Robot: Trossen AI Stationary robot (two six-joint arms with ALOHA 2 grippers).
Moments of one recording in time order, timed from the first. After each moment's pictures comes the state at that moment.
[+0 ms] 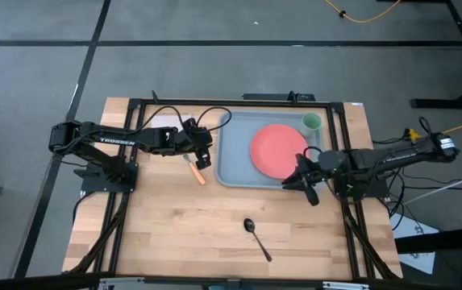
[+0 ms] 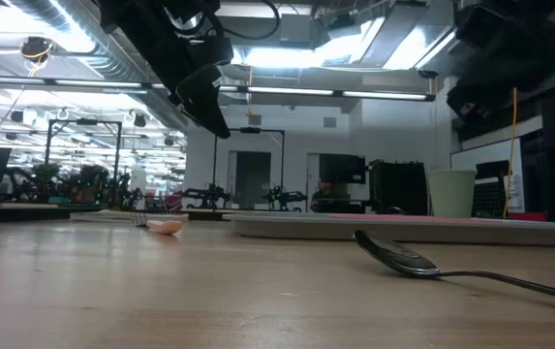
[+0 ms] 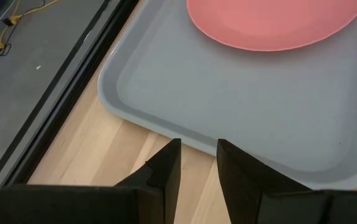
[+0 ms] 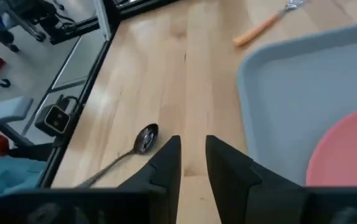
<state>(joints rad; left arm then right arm) 0.14 1.36 0.88 -0.28 -0.37 -0.04 0.15 0.77 0.38 -0.07 -0.10 0.35</state>
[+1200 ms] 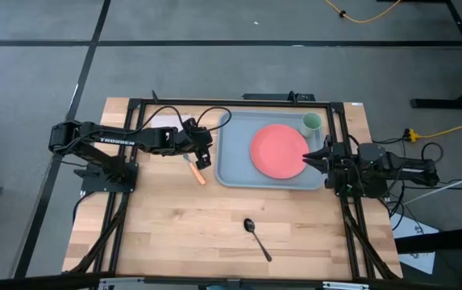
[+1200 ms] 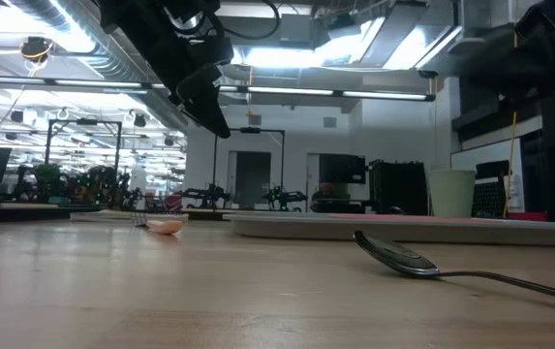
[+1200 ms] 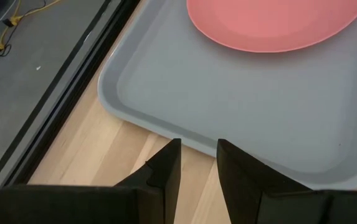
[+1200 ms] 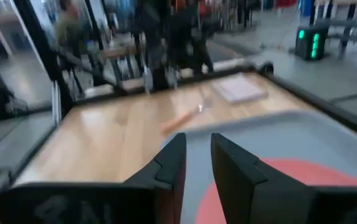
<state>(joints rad) 0.14 1.36 0.88 -0.28 -0.37 -0.04 0.01 0.00 0.21 -0.30 0.13 0.19</state>
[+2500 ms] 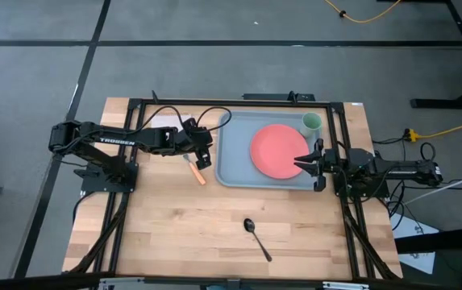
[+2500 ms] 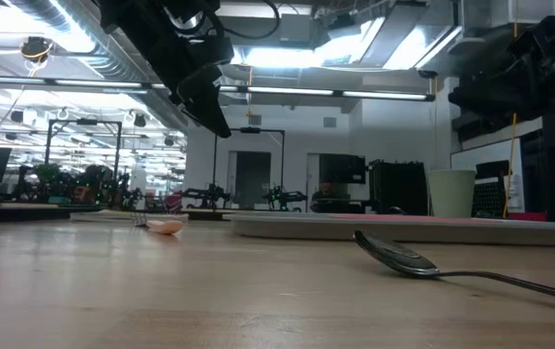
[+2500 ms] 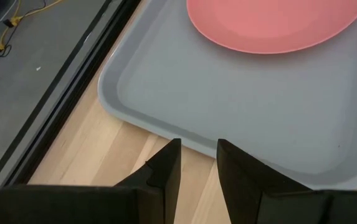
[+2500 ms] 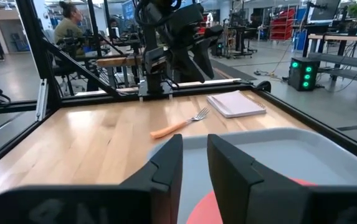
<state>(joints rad) 0.14 1.36 0.88 -0.28 -0.37 -0.04 0.00 0.06 0.01 0.05 0.11 0.07</state>
